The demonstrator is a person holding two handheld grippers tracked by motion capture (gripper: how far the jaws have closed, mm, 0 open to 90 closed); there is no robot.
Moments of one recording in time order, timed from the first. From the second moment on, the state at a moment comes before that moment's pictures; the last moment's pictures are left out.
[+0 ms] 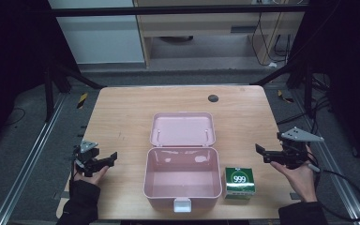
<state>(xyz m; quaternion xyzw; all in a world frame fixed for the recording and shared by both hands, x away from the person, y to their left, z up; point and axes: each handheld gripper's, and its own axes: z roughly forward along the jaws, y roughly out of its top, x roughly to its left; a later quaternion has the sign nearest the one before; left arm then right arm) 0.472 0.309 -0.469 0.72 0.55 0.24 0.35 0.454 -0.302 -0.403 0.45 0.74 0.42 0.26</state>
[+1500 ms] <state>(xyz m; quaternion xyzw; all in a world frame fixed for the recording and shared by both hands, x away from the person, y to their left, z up) 0.475 0.304 -0.476 0.74 0.54 0.23 0.34 0.446 -0.222 -0.373 0.19 0.94 0.27 0.13</state>
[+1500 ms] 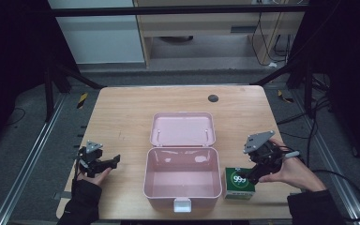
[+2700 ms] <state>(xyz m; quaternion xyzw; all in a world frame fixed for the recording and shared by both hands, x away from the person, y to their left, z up) 0.476 0.303 -0.477 0.74 0.54 0.23 0.33 0.436 -0.199 -0.408 0.11 0.98 0.17 0.07</state>
